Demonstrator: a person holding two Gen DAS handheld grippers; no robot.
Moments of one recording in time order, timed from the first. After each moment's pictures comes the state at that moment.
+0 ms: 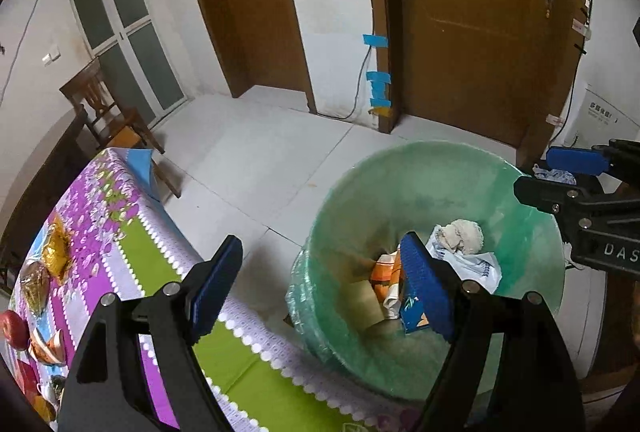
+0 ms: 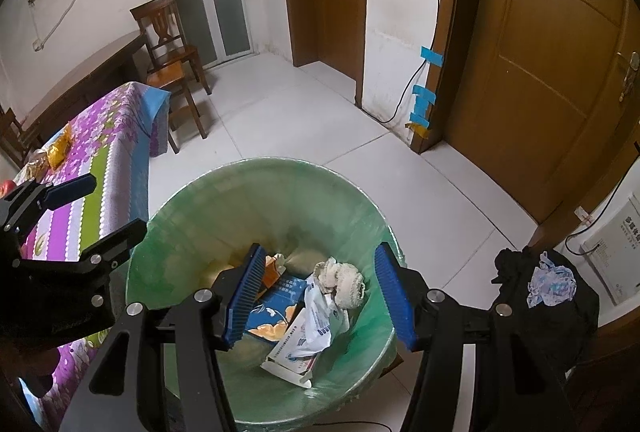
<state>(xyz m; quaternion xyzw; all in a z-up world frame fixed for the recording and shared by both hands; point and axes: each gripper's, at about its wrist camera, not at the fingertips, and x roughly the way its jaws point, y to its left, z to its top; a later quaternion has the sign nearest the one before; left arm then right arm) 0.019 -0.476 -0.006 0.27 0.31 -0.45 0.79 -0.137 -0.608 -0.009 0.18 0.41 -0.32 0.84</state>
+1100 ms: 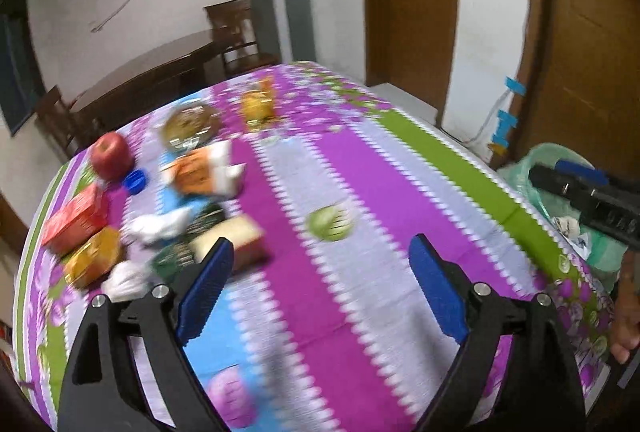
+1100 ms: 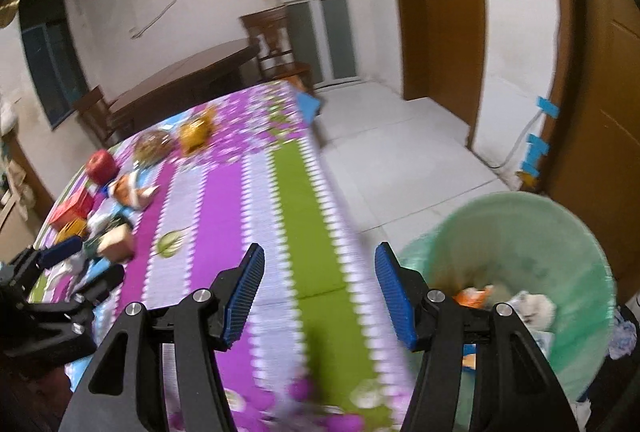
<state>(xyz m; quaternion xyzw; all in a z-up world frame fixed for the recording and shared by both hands) 0.095 -0.212 -0.001 0.13 0.35 -0.26 0.89 -0.001 -0.419 -0.002 0.15 0.35 -0.15 0.91</state>
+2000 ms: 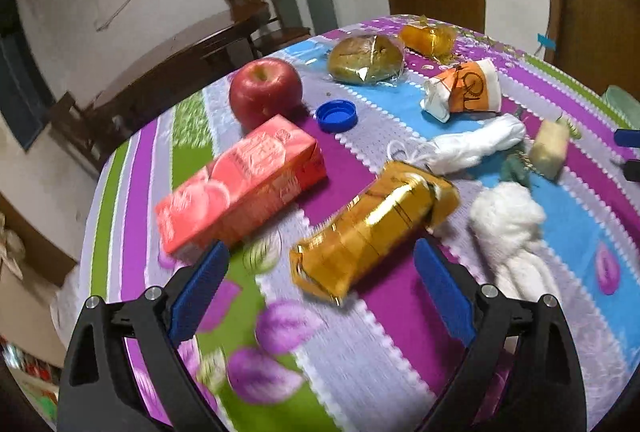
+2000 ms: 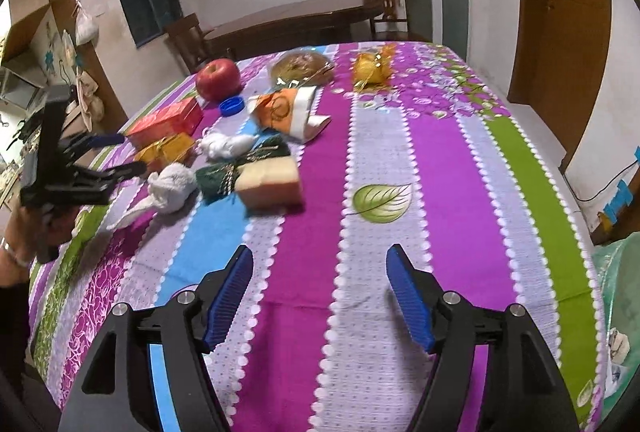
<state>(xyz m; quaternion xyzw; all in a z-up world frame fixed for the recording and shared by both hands) 0.236 -0.009 -0.033 0.22 0.36 -0.26 0.87 0.079 -0.262 -0.026 0.09 0.41 0.02 0.91</state>
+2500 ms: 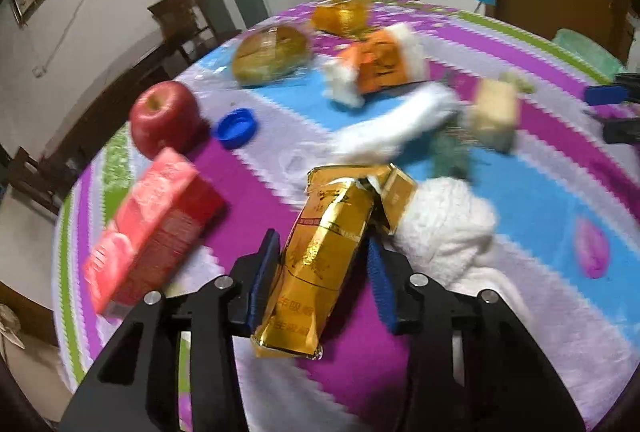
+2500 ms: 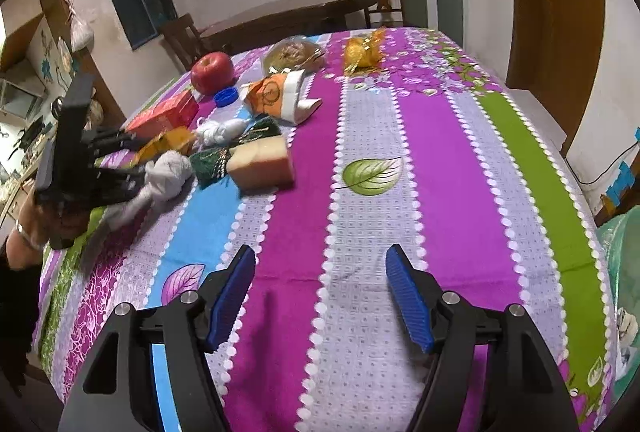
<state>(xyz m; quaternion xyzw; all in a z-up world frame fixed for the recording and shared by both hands) 0.213 -0.060 -0.047 0.28 0.37 -0.36 0.81 0.062 -0.276 -0.033 0.11 0.41 0.02 0.90</state>
